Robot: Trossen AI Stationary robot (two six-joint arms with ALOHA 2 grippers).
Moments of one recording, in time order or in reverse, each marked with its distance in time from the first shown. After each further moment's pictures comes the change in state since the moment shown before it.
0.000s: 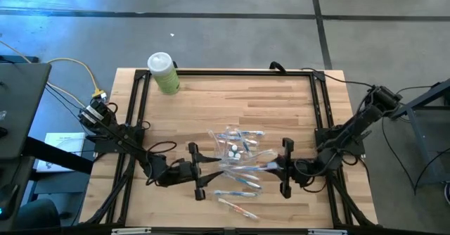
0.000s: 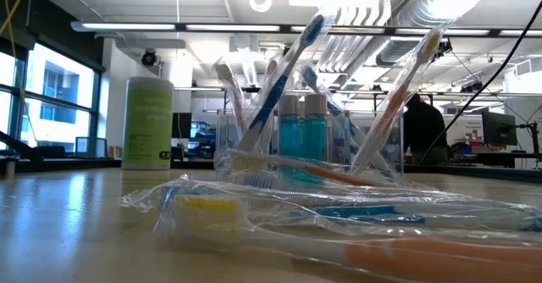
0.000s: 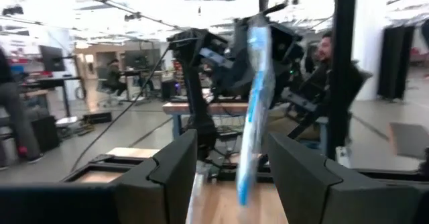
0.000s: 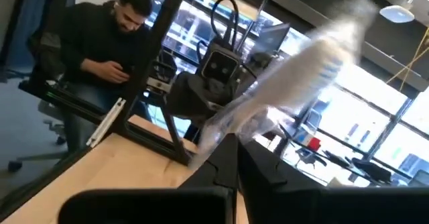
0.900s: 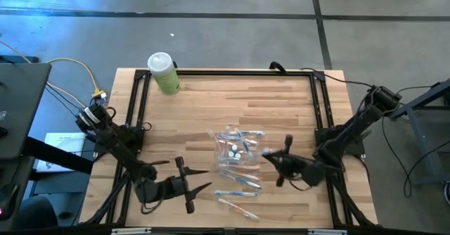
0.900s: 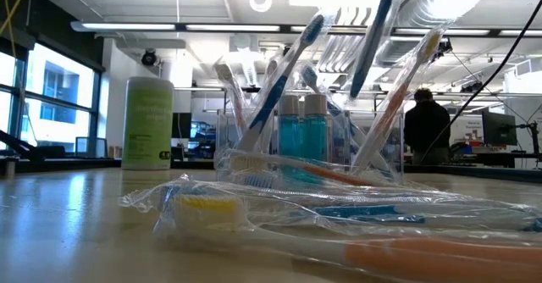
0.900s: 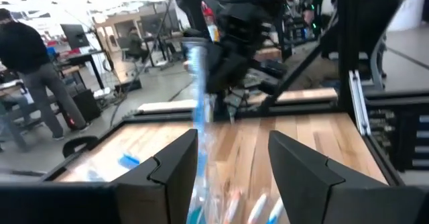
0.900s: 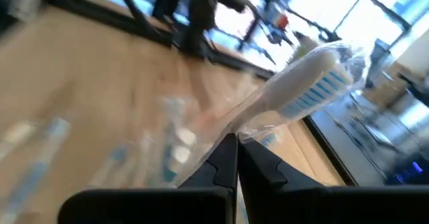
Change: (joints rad) left arm -0.183 0.000 0.000 -0.275 -0.298 -0.053; right arm -0.004 0.000 0.001 -0.640 0.324 0.547
